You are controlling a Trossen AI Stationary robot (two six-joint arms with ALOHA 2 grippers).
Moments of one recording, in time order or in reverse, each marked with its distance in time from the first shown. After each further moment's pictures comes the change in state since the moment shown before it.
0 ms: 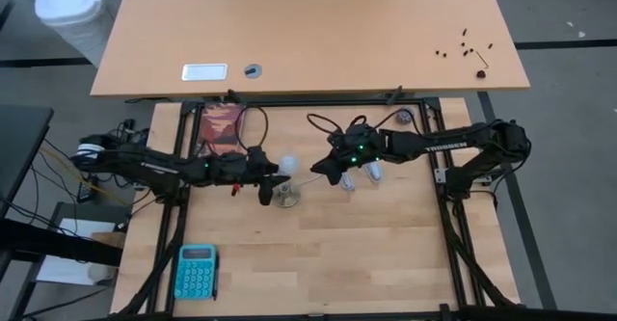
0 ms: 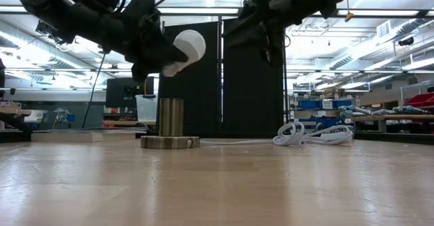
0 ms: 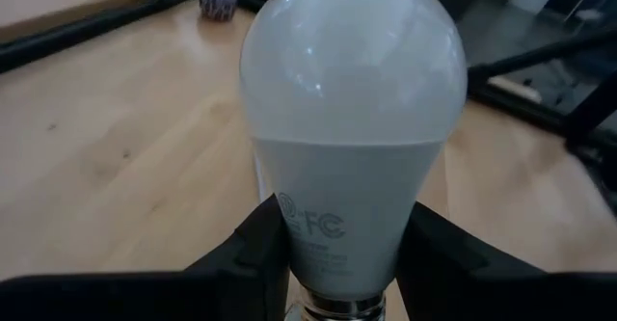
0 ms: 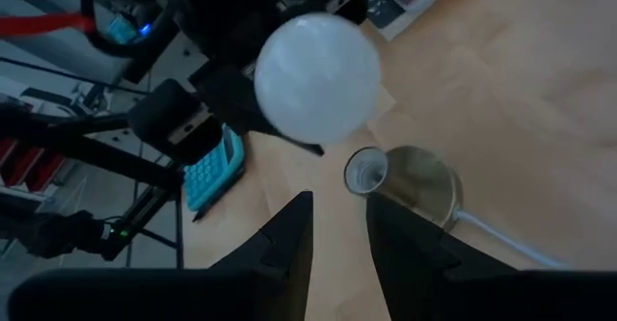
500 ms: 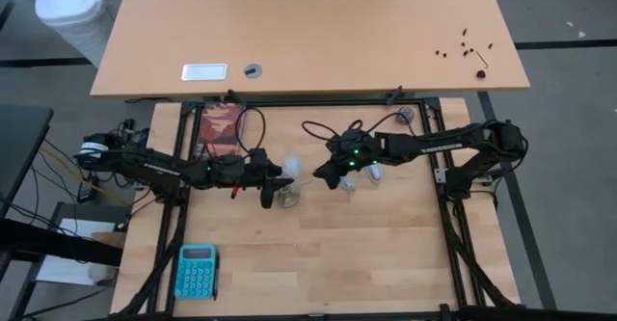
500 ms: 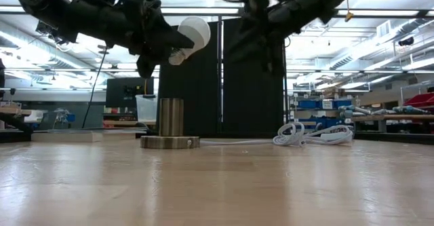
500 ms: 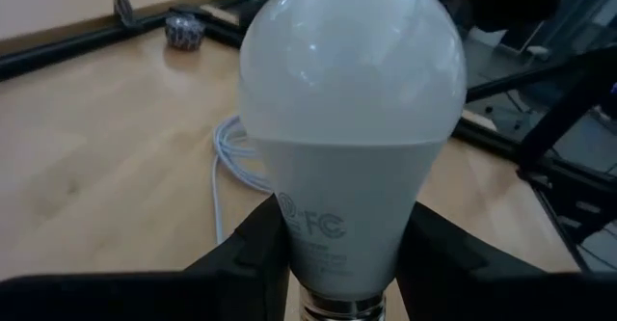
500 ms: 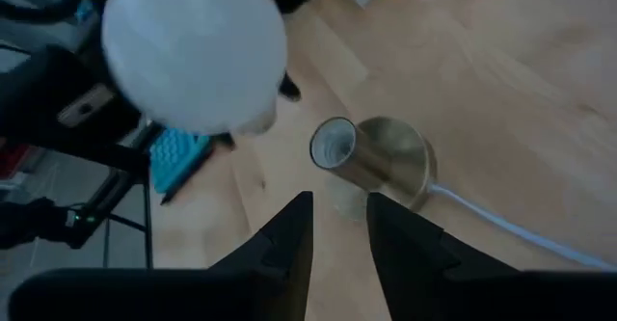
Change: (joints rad) left arm -0.043 0.029 0.002 0.114 0.003 -0.019; right arm 0.003 0.061 0.003 -0.040 0.007 -0.014
